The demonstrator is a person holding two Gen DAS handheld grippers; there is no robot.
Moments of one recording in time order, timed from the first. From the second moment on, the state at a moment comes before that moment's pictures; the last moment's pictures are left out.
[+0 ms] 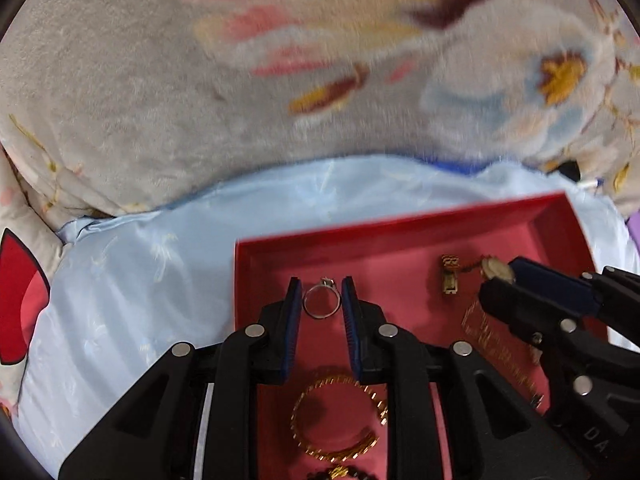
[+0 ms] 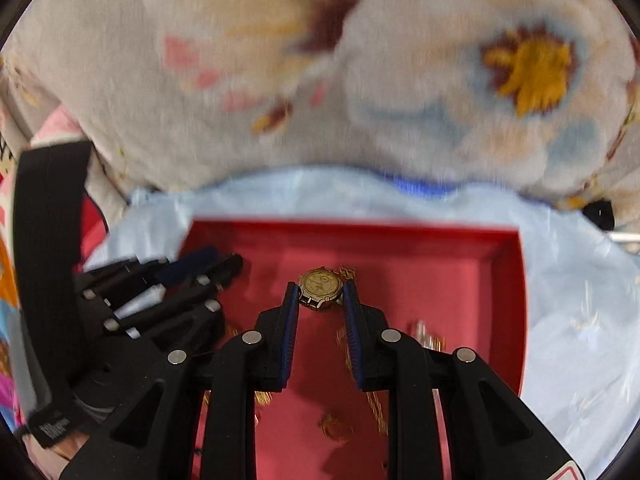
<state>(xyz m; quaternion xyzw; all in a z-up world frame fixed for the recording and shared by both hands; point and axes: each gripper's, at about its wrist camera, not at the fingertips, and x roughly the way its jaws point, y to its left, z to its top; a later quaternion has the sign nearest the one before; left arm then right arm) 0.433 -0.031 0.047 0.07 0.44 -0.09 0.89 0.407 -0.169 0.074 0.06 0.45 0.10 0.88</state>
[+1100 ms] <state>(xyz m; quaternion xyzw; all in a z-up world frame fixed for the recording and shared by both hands) 0.232 0.002 0.060 0.02 0.37 -0.08 0.93 0.192 -0.187 0.065 0.04 0.37 0.08 0.93</state>
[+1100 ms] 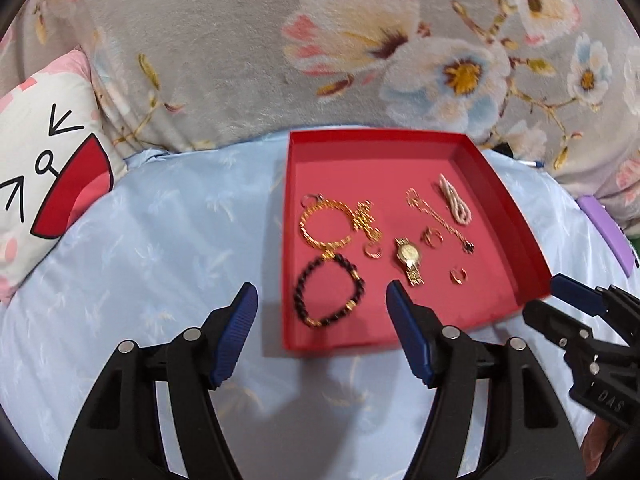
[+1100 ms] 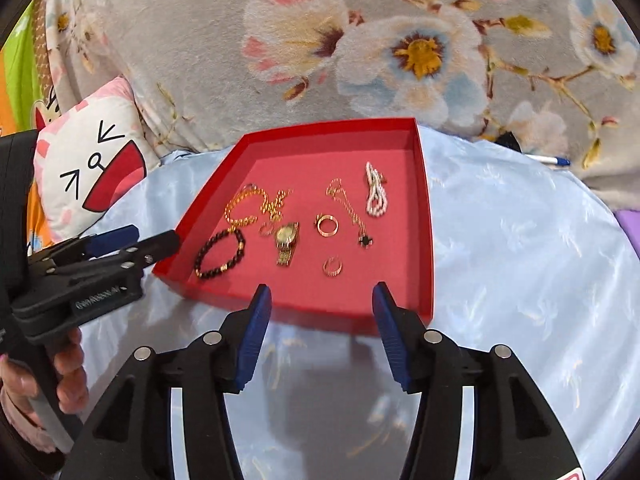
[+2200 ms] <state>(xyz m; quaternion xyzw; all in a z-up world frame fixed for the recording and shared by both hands) 0.214 -0.013 0.028 0.02 0.39 -0.04 0.92 0.190 -0.176 0.046 0.02 0.38 0.02 0.93</state>
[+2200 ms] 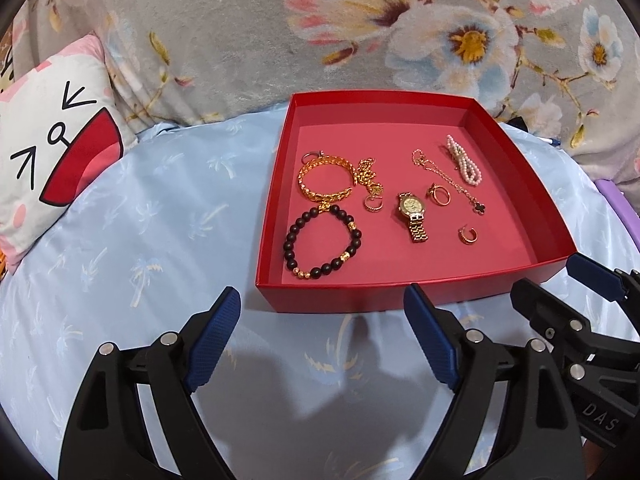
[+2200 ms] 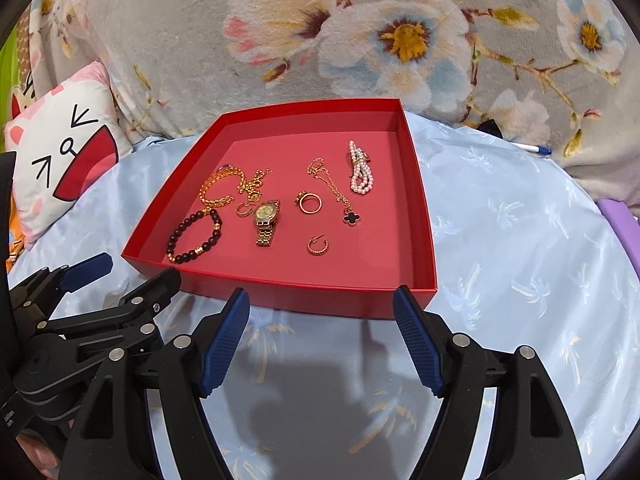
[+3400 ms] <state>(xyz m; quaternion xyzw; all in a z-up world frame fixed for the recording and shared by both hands) 0.212 -0.010 0.029 0.02 0.38 -0.01 0.92 0.189 -0.175 0.045 0.01 0.37 0.01 0.93</state>
